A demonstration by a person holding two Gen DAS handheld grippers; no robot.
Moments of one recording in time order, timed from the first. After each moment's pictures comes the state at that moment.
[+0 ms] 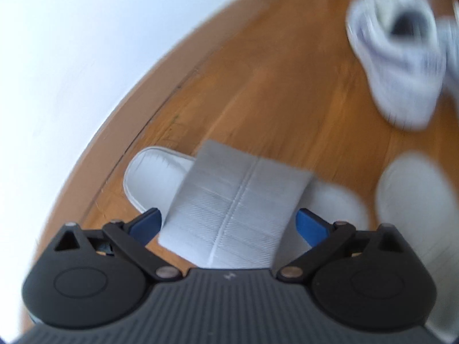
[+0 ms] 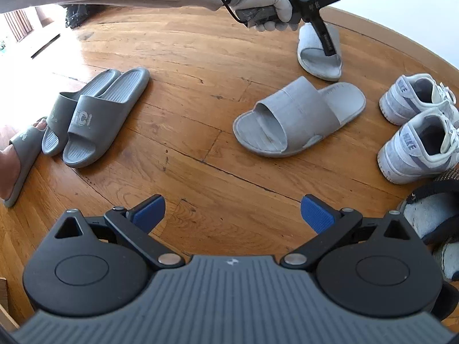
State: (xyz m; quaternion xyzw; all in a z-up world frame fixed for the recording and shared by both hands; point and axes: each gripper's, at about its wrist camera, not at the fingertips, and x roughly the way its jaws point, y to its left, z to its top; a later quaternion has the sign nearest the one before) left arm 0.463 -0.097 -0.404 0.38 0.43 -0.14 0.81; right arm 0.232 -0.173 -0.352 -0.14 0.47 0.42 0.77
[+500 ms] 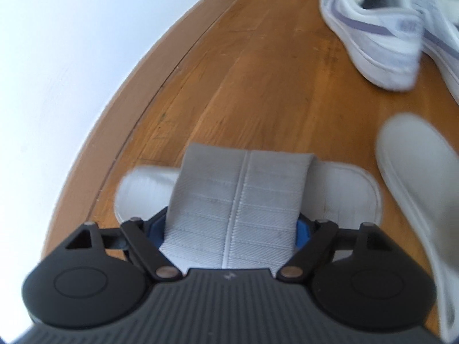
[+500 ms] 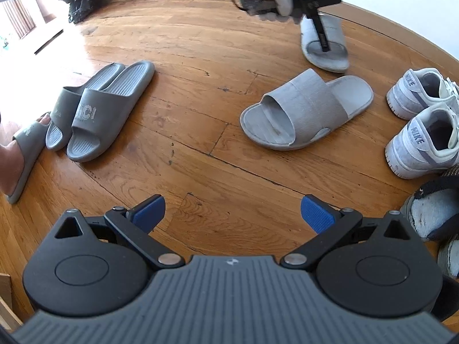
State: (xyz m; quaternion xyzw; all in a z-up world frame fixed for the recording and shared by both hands) left arm 0.424 -0.054 -0.368 0.36 0.42 -0.18 0.81; right arm 0.226 -0.169 -0.354 -0.14 0.47 0.42 0.76
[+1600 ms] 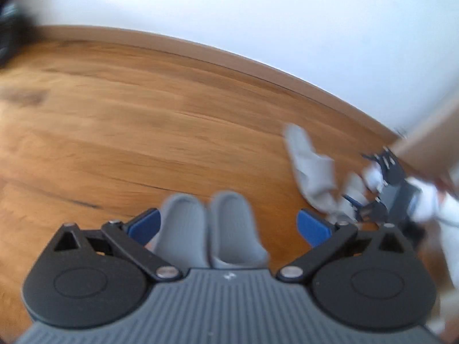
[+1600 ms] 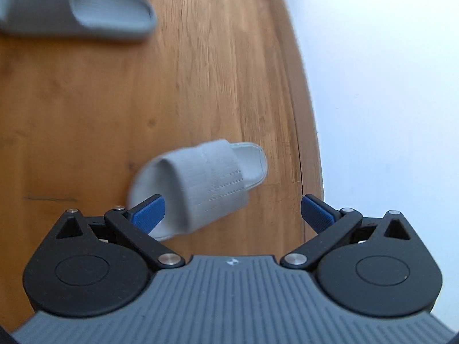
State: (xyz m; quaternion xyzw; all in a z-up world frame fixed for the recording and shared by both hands) left arm 0.015 0.264 -0.178 -0.25 0.46 0.09 0.85; right arm 0.316 0.058 -0.407 -0.64 0.08 0.46 0.61
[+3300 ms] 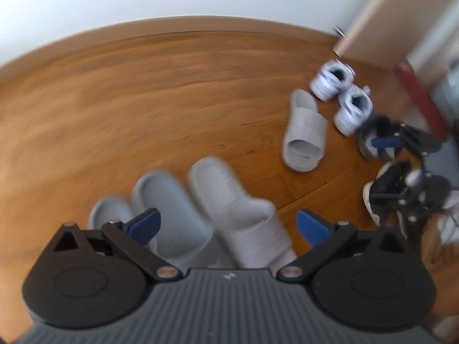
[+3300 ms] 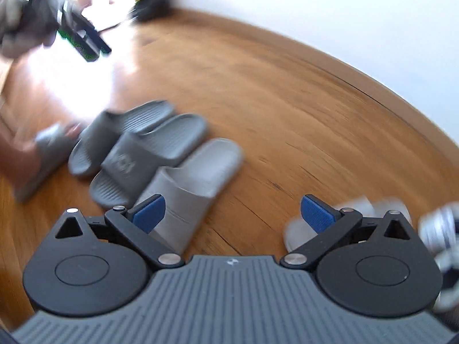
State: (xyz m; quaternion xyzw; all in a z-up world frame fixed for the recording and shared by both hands) left arm 0.133 0.110 -0.224 -0.05 0.53 -0.16 0.83; right arm 0.225 -0.082 -0.306 -0.17 0.37 0.49 0.77
